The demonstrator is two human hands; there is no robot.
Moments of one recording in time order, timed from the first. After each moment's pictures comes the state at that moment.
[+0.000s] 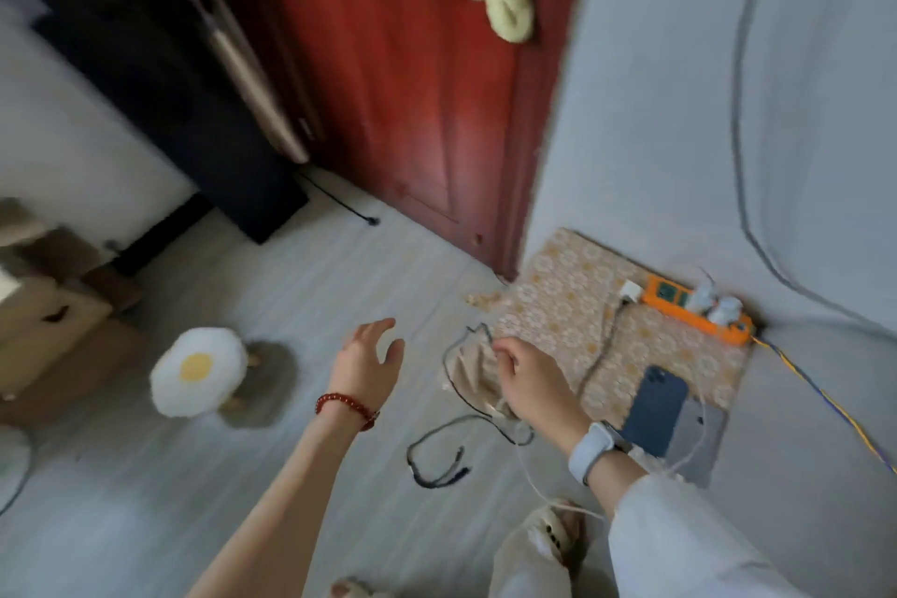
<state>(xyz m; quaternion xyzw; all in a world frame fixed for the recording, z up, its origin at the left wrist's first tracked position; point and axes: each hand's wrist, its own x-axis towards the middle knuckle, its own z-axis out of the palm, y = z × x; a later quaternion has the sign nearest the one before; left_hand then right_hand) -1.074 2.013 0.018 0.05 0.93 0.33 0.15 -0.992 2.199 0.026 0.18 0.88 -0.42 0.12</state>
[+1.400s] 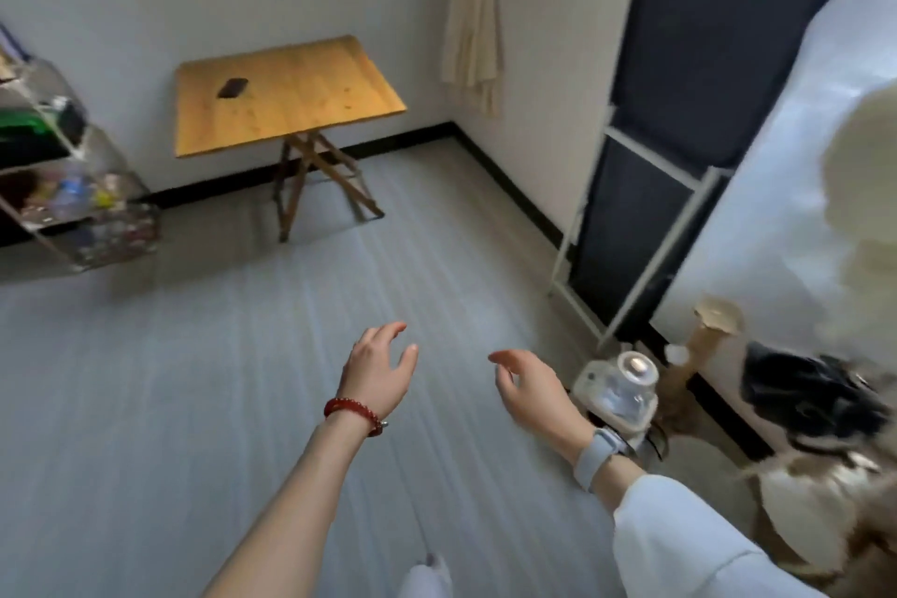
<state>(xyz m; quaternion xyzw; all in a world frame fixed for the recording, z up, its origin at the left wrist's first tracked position) -0.669 0.967 0.119 -0.74 0.55 0.25 -0.29 -0.862 0.945 0.104 -0.71 0.59 -0.18 0.33</state>
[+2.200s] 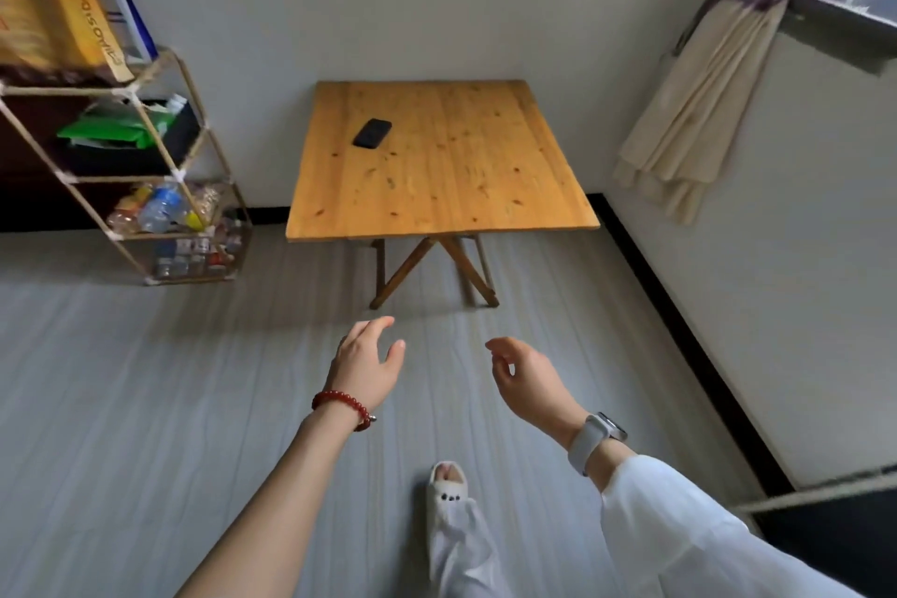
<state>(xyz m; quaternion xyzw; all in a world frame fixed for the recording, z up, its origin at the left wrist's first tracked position) -0.207 0.514 0.101 -0.81 0.45 0.21 -0.33 -0.395 0.429 0.101 -0.81 0.47 -0.13 0.31</state>
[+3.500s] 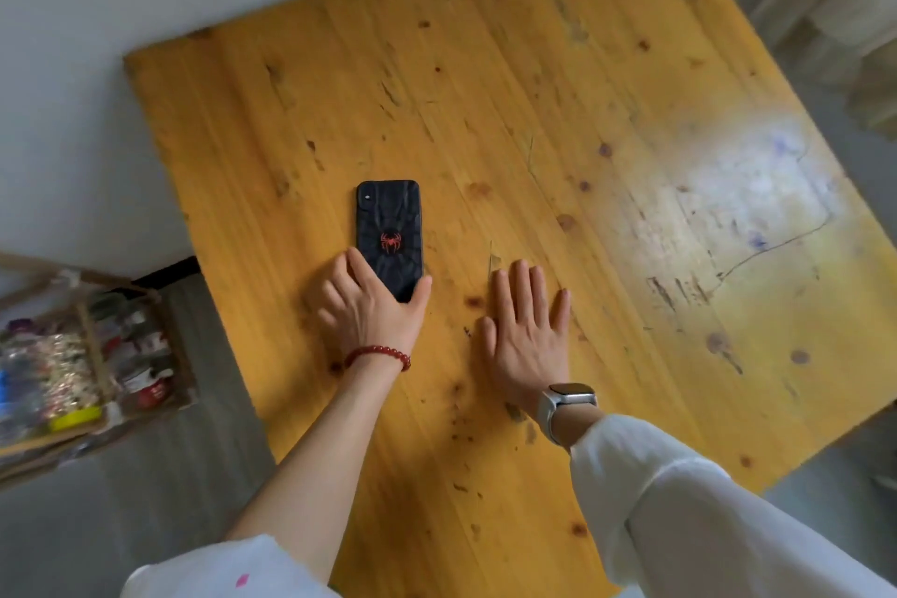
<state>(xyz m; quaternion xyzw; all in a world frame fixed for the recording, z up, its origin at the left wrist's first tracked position) 0.271 -0.132 -0.086 -0.87 0.43 0.19 -0.11 0.109 -0.119 -0.104 -0.75 0.64 0.09 0.17</state>
